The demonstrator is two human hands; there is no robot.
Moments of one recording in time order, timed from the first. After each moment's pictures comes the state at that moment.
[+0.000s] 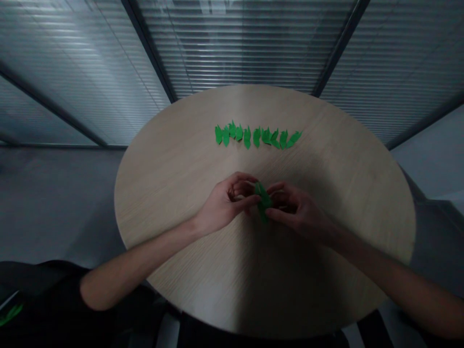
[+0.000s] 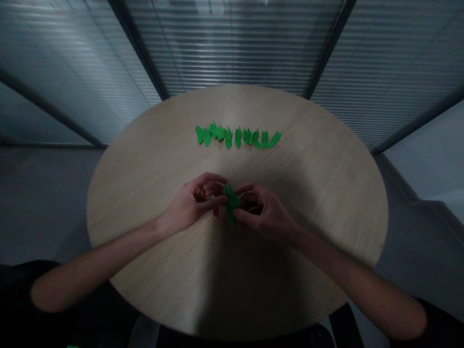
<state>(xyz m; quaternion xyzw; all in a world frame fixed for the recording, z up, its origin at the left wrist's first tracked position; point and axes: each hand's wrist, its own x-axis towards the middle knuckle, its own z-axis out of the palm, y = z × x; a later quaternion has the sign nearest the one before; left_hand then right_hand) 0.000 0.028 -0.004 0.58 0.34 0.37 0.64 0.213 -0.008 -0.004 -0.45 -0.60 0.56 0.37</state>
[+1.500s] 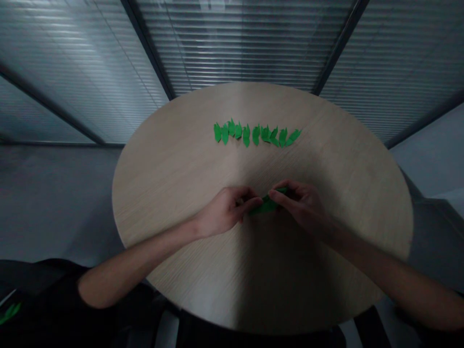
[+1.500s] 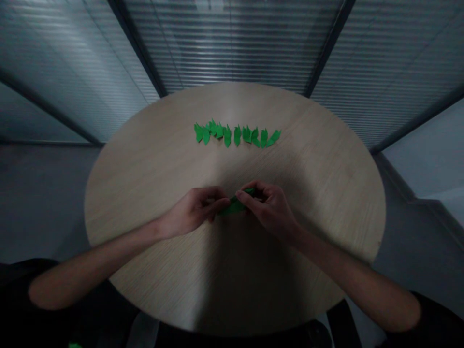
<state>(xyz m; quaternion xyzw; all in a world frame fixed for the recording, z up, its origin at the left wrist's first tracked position) -0.004 0.020 0.004 0.72 0.38 0.22 0.54 0.214 -0.003 -0.004 -0.52 -0.56 0.48 0.42</state>
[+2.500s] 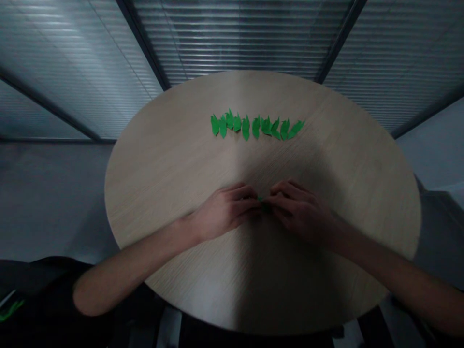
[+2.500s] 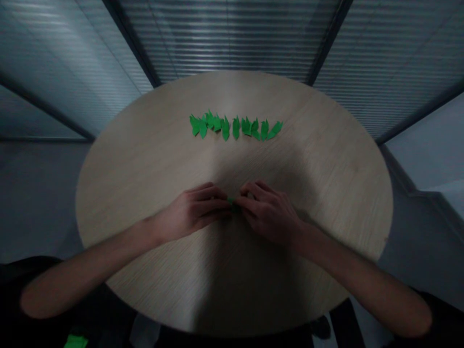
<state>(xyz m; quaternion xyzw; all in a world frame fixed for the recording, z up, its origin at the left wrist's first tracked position) -0.018 0.025 -0.011 0.93 0.19 0.24 0.19 0.230 -0.012 -0.013 -0.40 -0.88 0.08 0.23</state>
